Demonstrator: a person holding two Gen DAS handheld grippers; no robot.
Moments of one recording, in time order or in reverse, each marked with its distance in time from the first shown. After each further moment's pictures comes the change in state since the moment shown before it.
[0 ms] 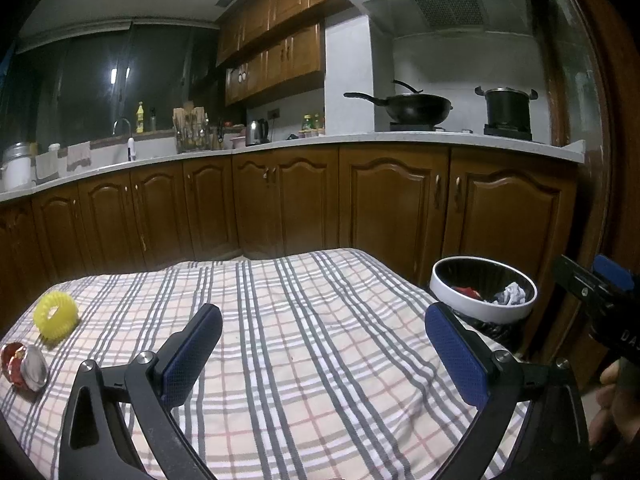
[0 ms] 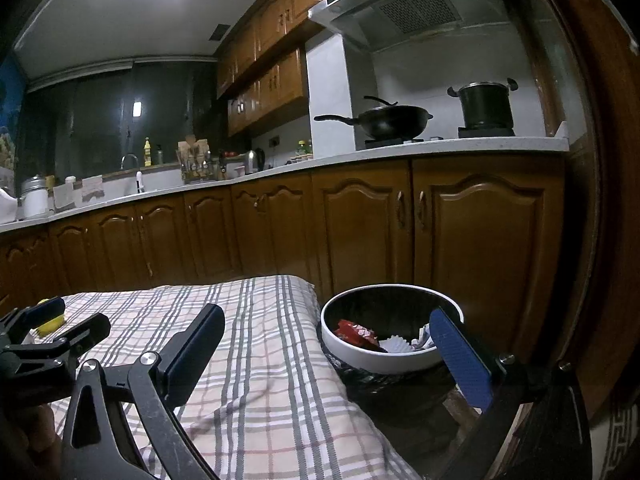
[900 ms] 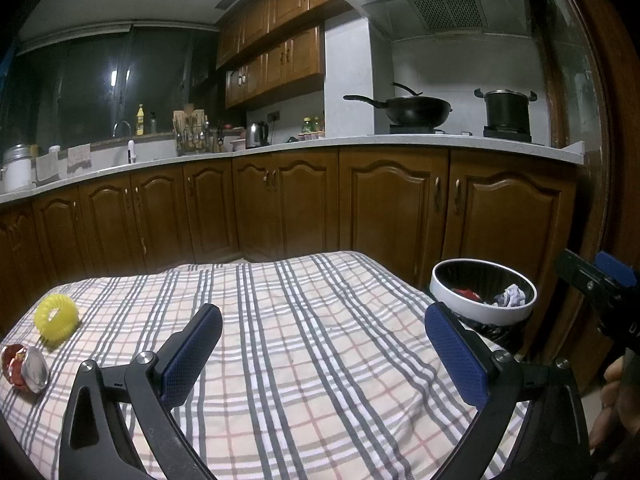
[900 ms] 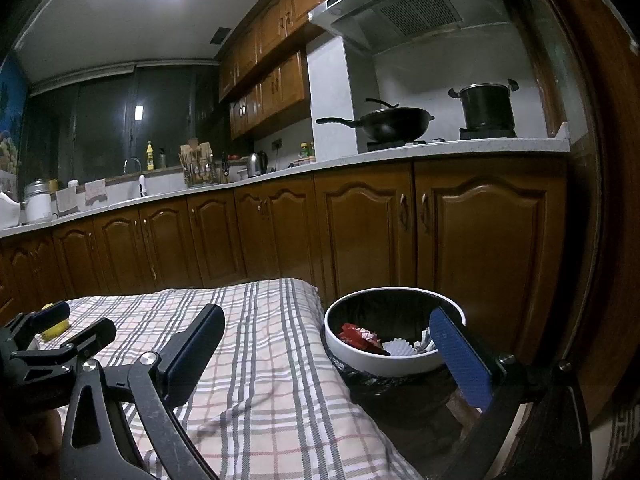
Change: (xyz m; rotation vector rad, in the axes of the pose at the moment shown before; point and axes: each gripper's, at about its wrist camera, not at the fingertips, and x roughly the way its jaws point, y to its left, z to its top) left arm 0.001 0.001 -0.002 0.006 -0.009 -0.003; right arm 0.001 -0.001 0.001 0.002 -0.010 0.013
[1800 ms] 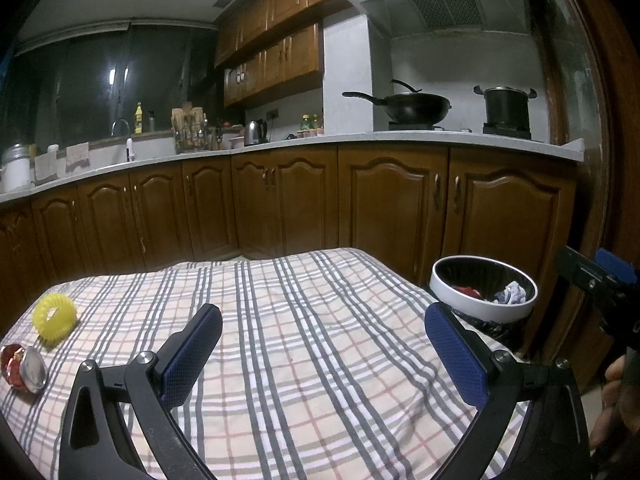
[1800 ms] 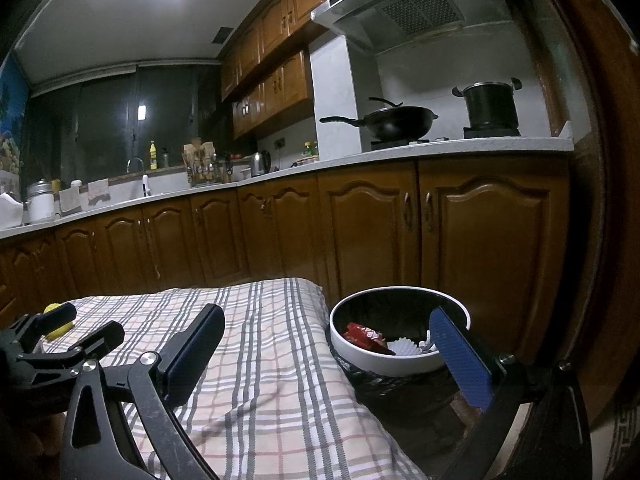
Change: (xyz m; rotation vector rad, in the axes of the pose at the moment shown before) left arm 0.005 0.001 -0.001 0.002 0.008 -0.006; right arm 0.001 0.001 0.000 0.000 0.005 0.010
